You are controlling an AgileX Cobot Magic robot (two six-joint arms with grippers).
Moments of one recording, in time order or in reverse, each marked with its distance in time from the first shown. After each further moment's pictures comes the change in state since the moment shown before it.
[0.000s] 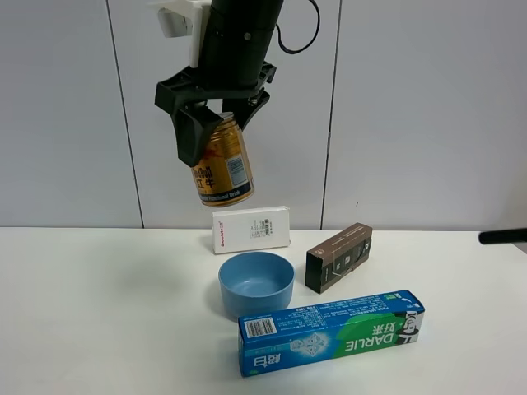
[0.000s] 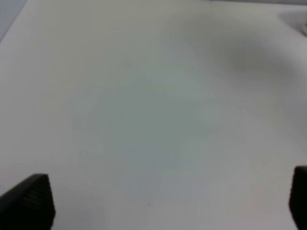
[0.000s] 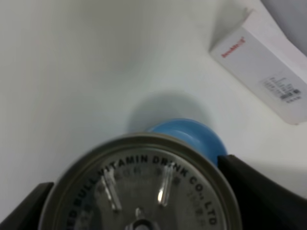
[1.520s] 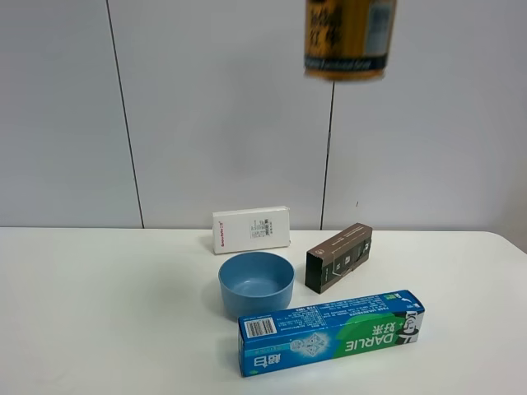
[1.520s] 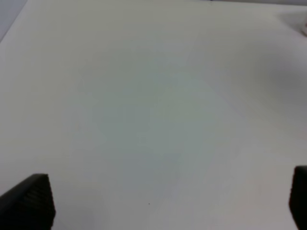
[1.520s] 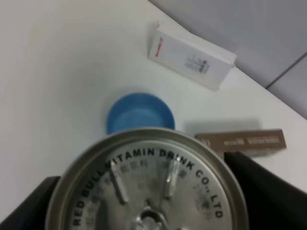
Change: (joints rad) left arm 0.000 0.000 0.000 0.005 0.000 0.000; right arm 0.000 -0.655 0.539 -0.139 -0.164 0.232
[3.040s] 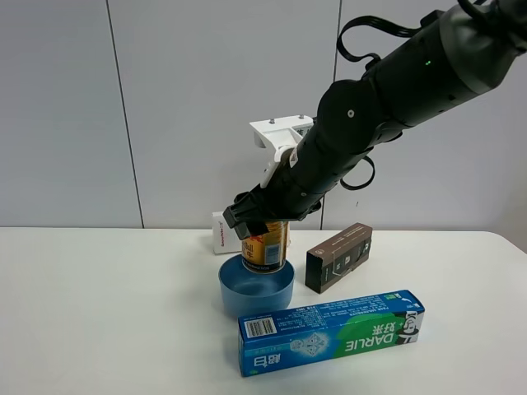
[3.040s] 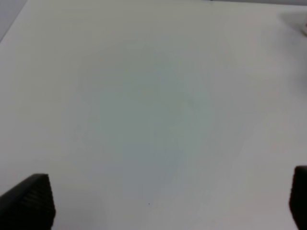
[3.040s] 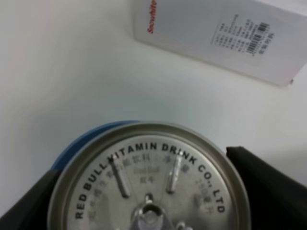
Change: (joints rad) left arm 0.000 0.000 0.000 0.000 0.000 0.000; right arm -0.151 0.531 0.313 0.015 -0.851 0.092
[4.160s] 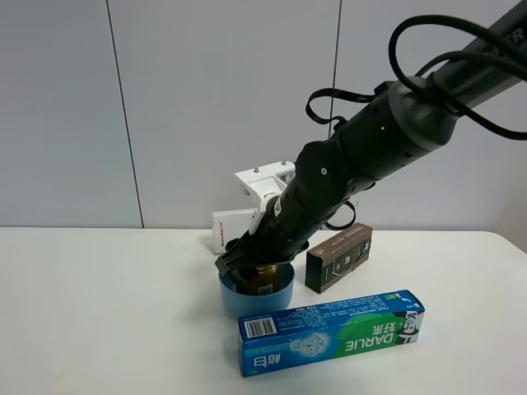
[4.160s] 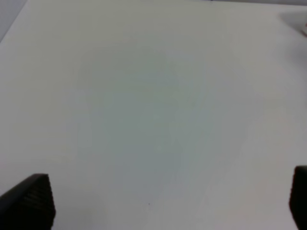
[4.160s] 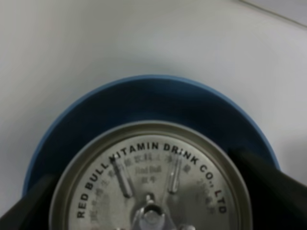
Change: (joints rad) left arm 0.000 0.000 0.000 0.000 0.000 0.000; right arm 0.015 0.138 0.000 0.008 -0.048 -0.012
